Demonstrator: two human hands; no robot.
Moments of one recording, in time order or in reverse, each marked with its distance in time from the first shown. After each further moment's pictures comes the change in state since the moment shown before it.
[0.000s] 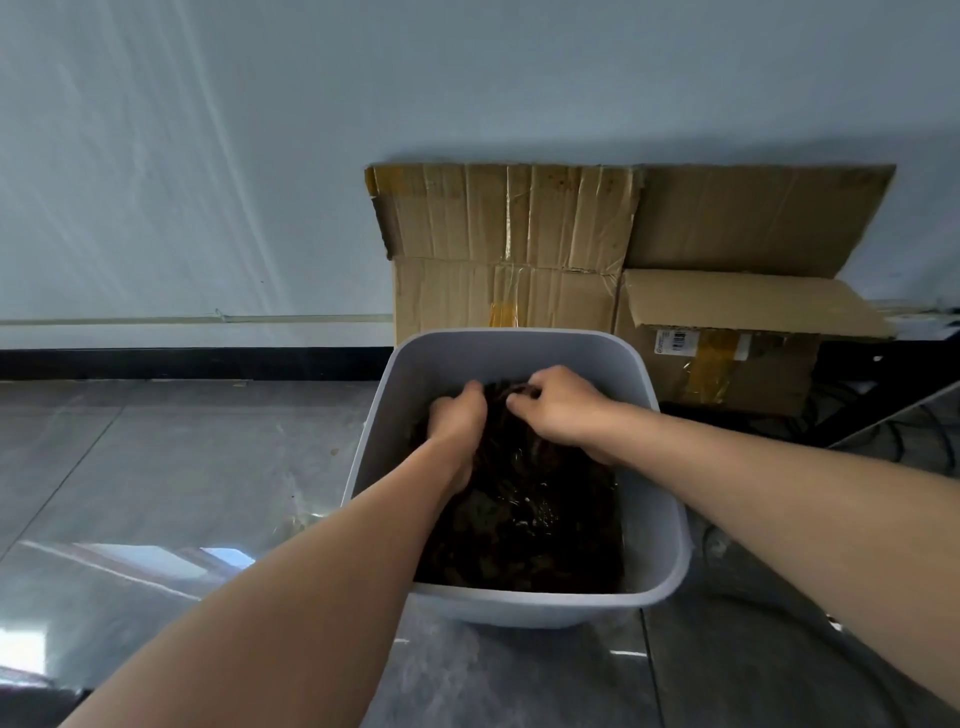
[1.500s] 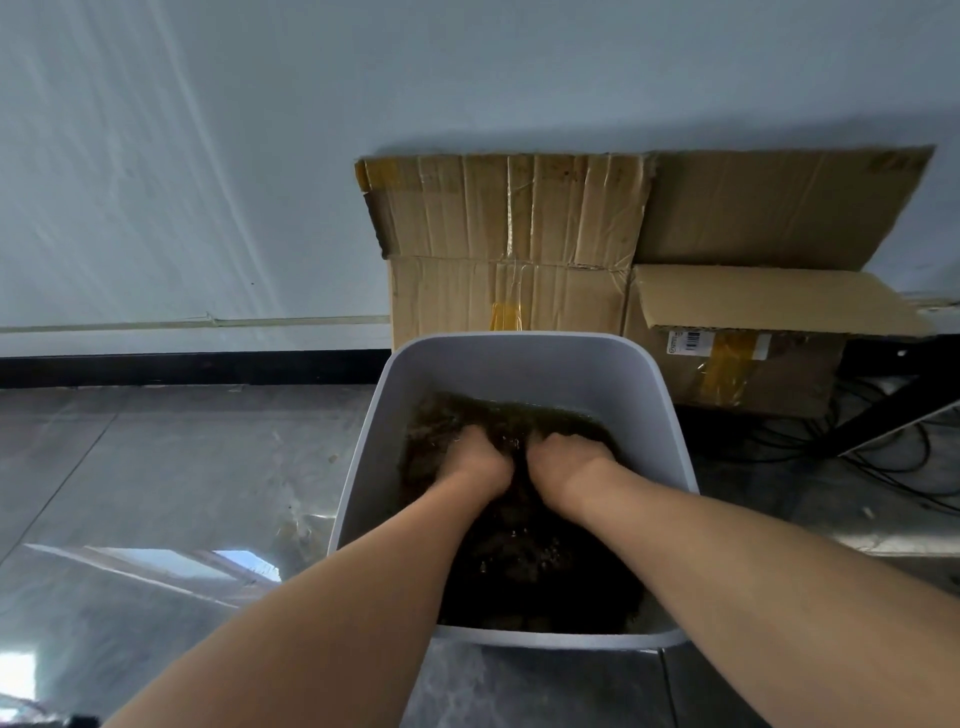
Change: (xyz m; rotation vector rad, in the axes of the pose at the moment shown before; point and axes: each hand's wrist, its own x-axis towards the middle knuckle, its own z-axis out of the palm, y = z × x) left_hand 0.011 -0.028 0.009 0.774 -0.064 0.158; right_hand 0.014 0.027 0.042 -0.808 -0.235 0.007
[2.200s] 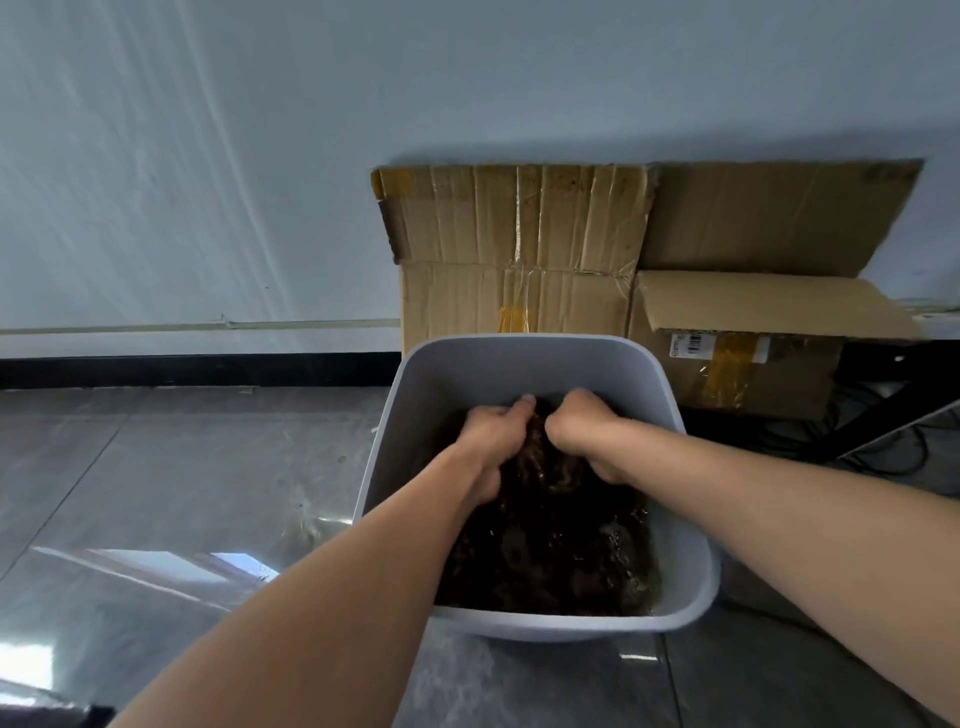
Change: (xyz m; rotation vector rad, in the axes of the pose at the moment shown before) left_hand -0.009 0.021 -0.014 -0.733 -0.142 -0.062; right_hand -0.008 0.005 -0.028 0.956 0.226 0.273
